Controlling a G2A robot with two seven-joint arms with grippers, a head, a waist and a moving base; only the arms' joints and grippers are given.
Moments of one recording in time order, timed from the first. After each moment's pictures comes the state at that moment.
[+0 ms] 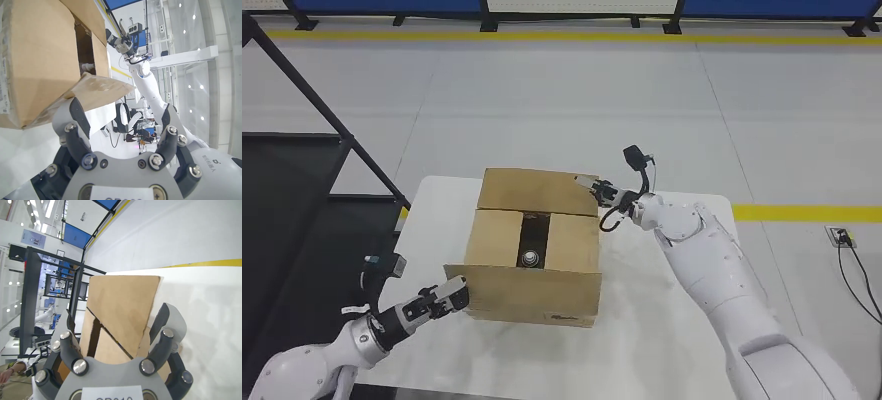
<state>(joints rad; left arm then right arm) 1.43 -0.97 -1.70 -1.84 -0.33 -0.14 -0.88 -0.23 -1.54 1.13 -0.37 -0.20 -0.45 0.63</state>
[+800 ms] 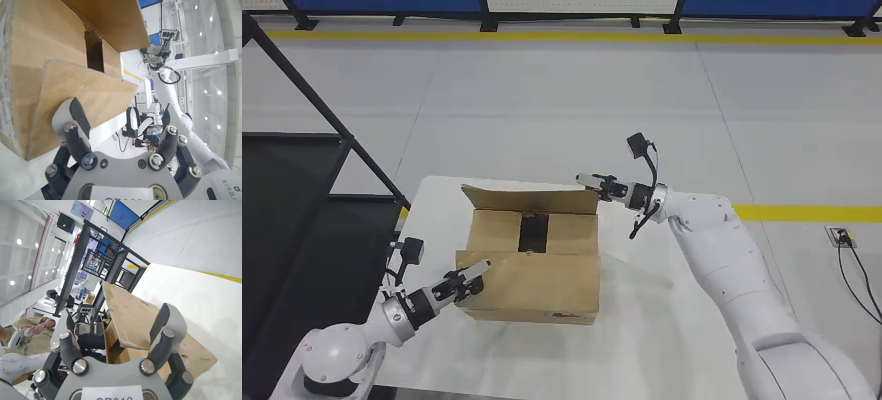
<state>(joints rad) 1.30 -0.98 -1.55 -1.80 -0.16 -0.04 -0.76 -0.24 -1.49 1.20 -0.47 -0.02 -0.68 0.95</state>
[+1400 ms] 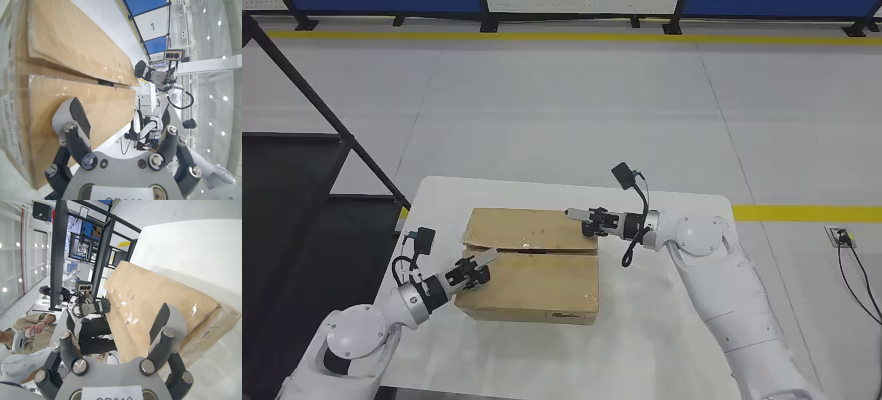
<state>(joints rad) 1.18 -0.99 -1.45 -1.70 -0.14 -0.01 -0.74 -0.55 -1.43 1.23 -1.03 -0.10 -0.23 1.05</state>
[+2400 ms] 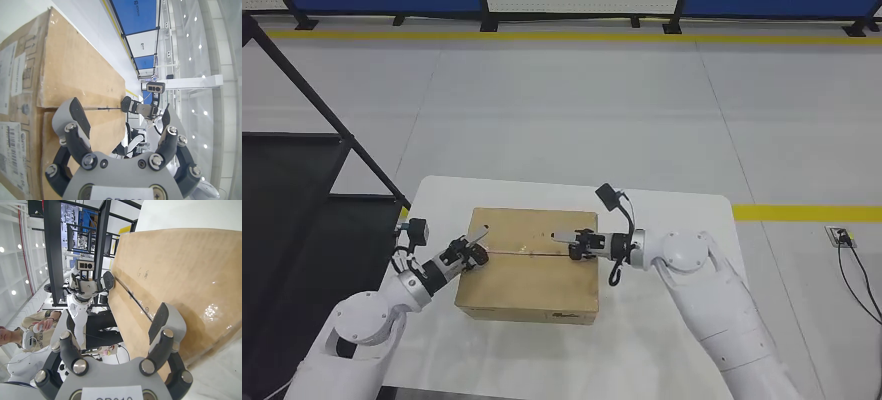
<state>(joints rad) 1.09 -1.02 -1.41 -1.54 -0.29 -0.04 -0.64 -0.61 -1.42 1.14 -1.09 -0.02 -0.18 1.05</state>
